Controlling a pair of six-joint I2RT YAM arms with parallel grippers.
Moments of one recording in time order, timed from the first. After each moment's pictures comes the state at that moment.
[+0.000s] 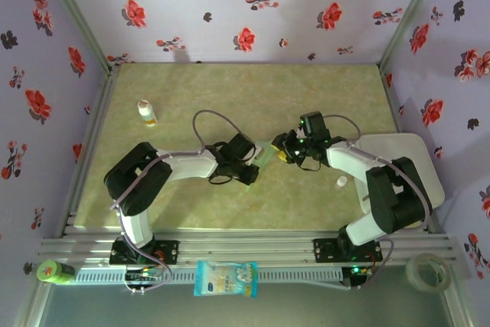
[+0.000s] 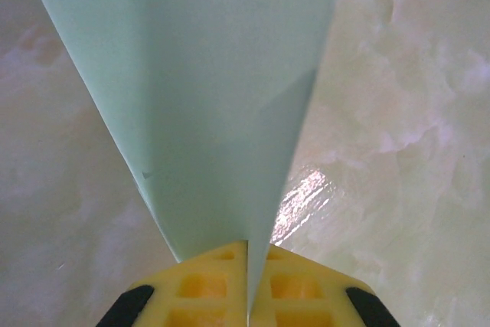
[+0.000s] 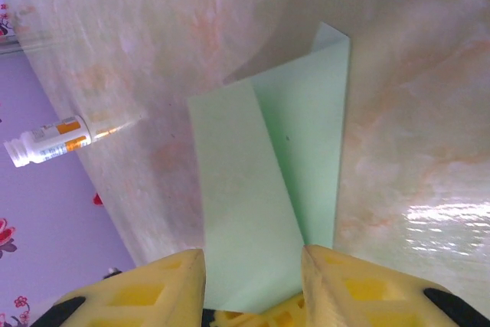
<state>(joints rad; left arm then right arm) -0.90 1.82 0.99 -0.22 0.19 -0.34 0.39 1.51 0.77 -0.13 -0.51 1.15</state>
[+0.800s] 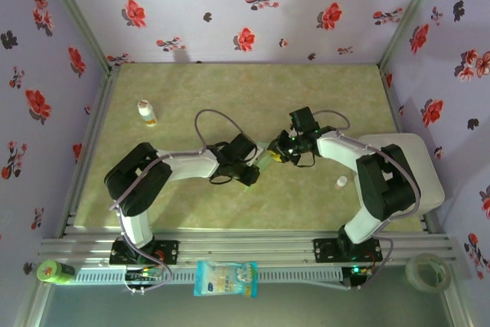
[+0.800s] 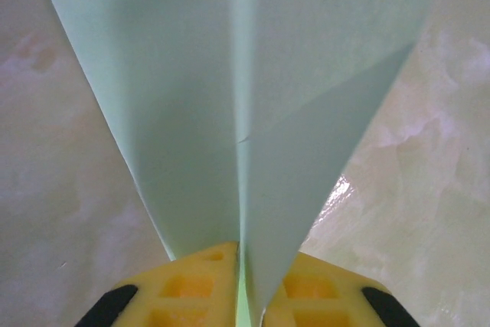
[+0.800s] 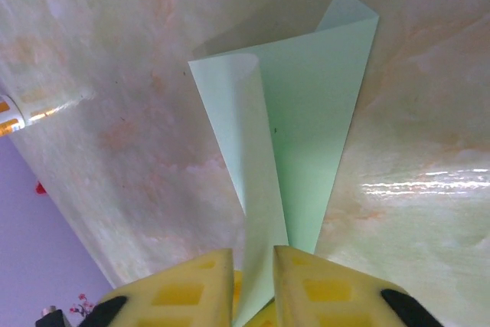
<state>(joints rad) -0.91 1.81 1.01 -0.24 0.17 -0.30 0.44 1.62 0.91 -0.33 -0.50 1.08</state>
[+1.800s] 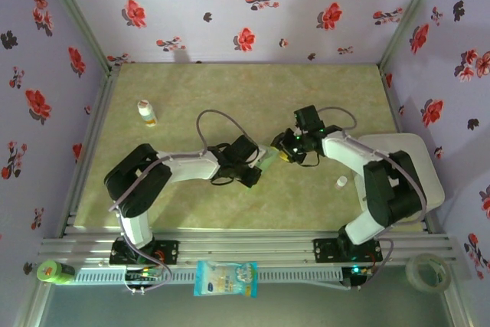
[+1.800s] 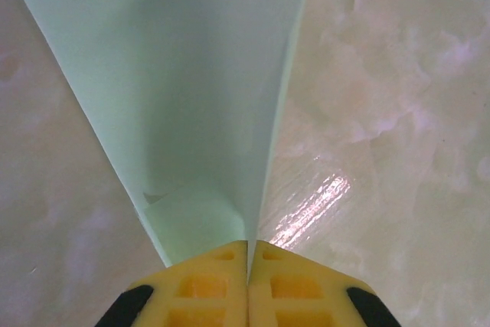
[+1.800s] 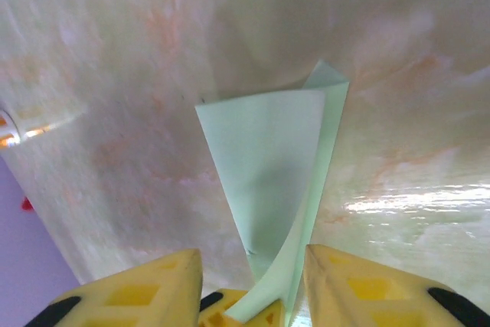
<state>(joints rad) -0.93 1.81 1.01 -0.23 0.17 -0.29 0.40 1.54 0.91 -0.39 -0.41 1.01</state>
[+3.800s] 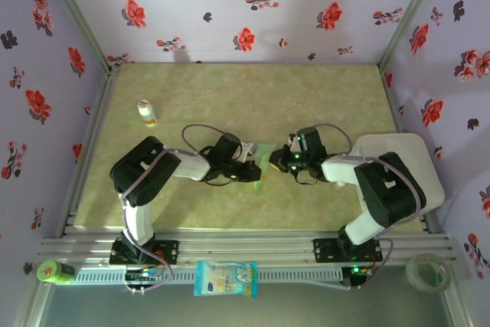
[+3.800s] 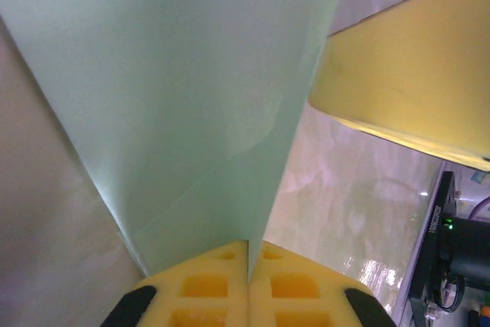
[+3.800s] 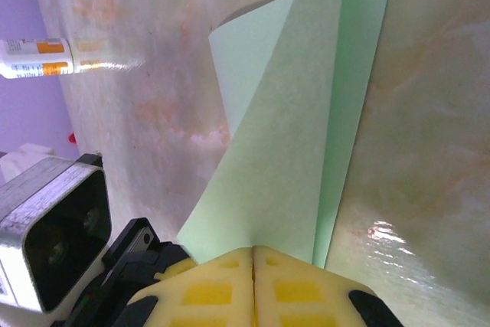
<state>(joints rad) -0.79 1.90 0.82 0.28 0.60 -0.67 0.44 1.57 0.56 0.21 -0.58 0.99</state>
